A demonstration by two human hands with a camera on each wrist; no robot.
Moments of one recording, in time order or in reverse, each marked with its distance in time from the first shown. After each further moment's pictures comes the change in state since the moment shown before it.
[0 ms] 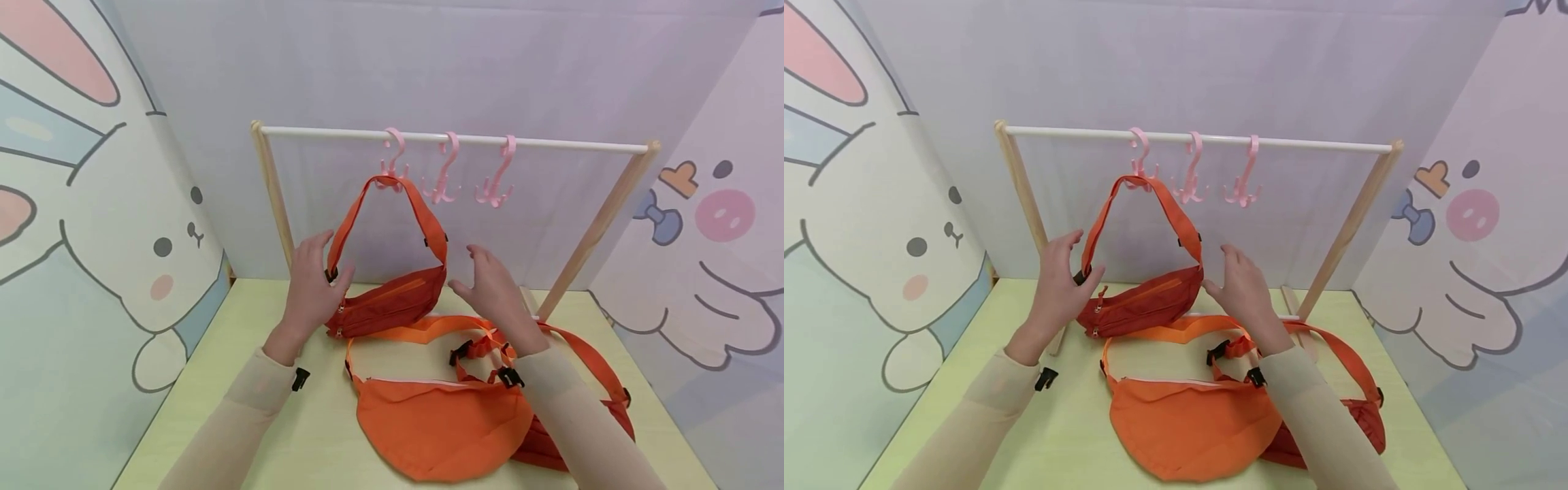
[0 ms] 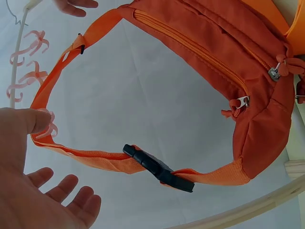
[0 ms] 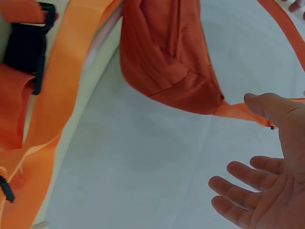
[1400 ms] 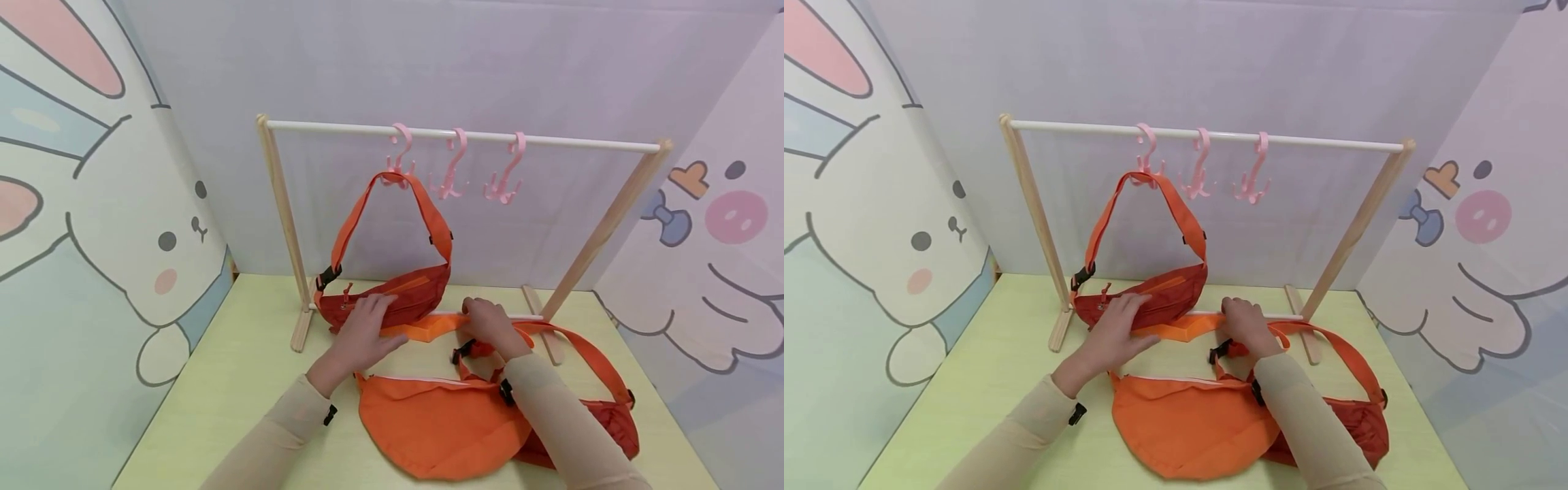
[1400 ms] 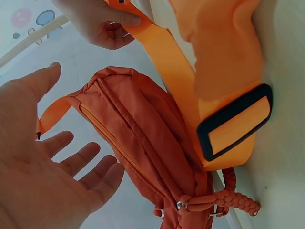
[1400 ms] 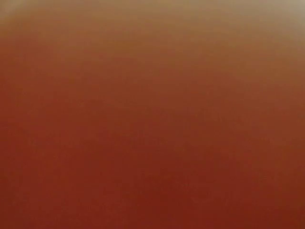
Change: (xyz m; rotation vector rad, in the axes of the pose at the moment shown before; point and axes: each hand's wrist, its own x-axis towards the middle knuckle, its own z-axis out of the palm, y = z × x) left_hand -0.070 0.006 0.076 0.054 -0.526 -0.012; right_hand -0.005 0.071 0.087 -0.224 -0.356 -0.029
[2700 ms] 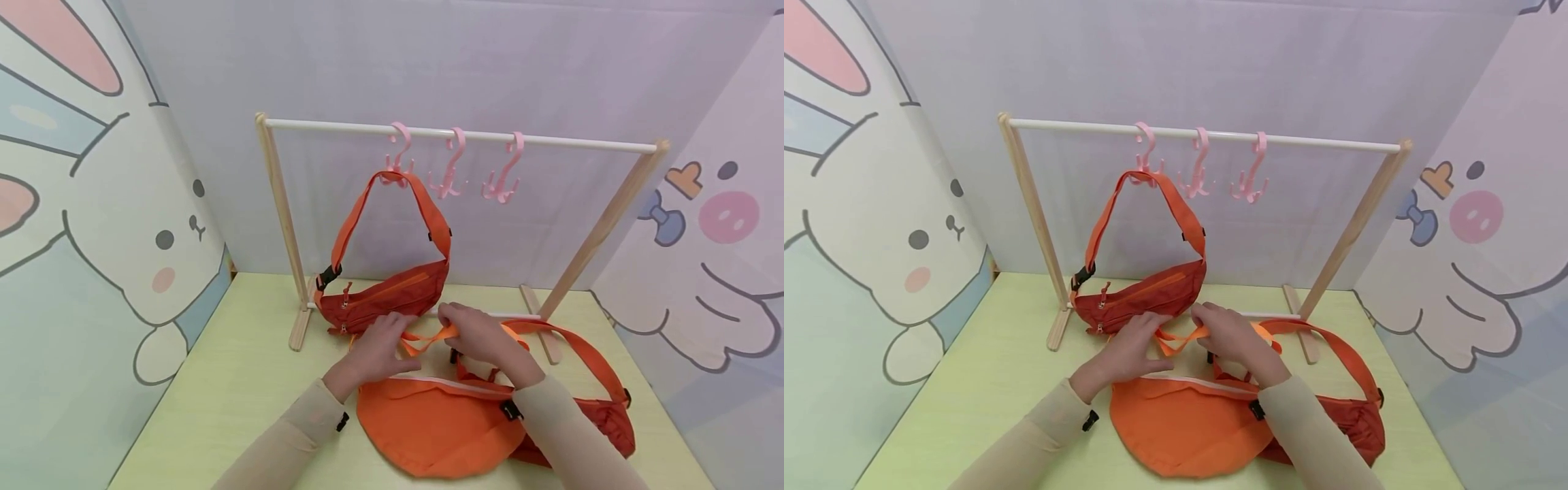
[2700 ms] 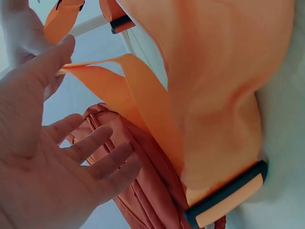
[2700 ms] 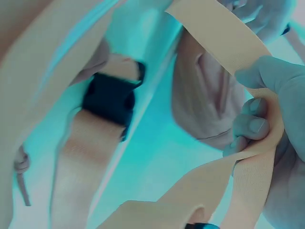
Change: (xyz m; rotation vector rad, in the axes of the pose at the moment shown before) left_hand 0.002 0.015 0.030 -0.041 -0.200 0.025; right_hand -0.047 -0.050 -0.028 0.056 0.081 -0.353
